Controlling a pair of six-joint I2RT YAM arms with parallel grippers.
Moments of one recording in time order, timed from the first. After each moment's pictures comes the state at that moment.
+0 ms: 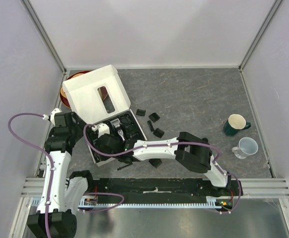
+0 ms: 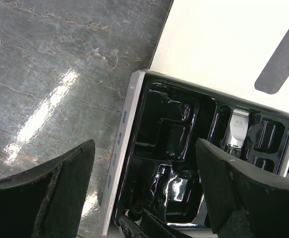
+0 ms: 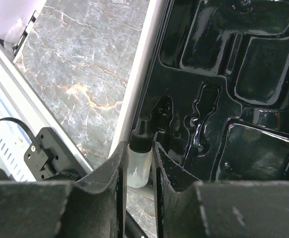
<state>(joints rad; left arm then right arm) 0.11 0.78 0.76 -0.79 -0.20 -0.63 1.33 2.14 1.58 -0.04 0.21 0.67</state>
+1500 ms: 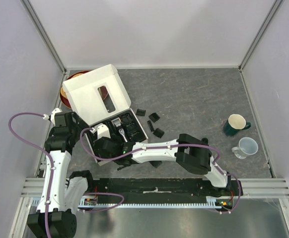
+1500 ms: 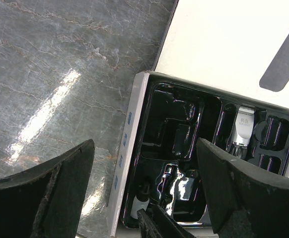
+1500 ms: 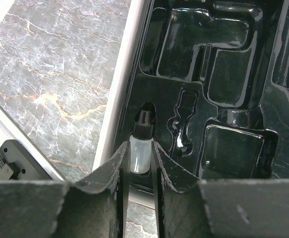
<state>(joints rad) 0.11 0.78 0.76 -0.79 -0.20 -0.62 1.36 2.14 1.61 -0.10 0.40 0.58</state>
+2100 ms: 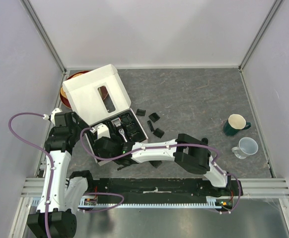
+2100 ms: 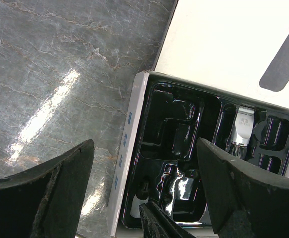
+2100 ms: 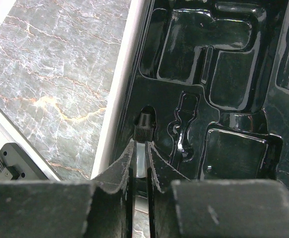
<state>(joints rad) 0.11 0.78 0.76 -0.79 -0.20 -0.62 1.35 2.16 1.61 -0.08 0.39 0.59</state>
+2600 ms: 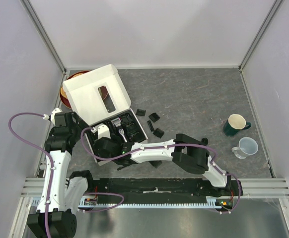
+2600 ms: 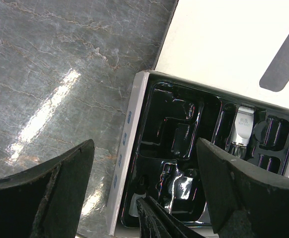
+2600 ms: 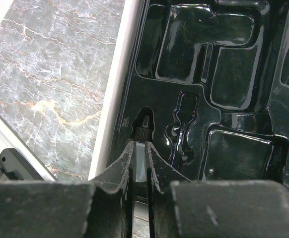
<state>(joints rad) 0.11 0.78 0.76 -0.79 -0.20 -0.62 1.35 2.18 1.61 -0.06 0.39 0.61</state>
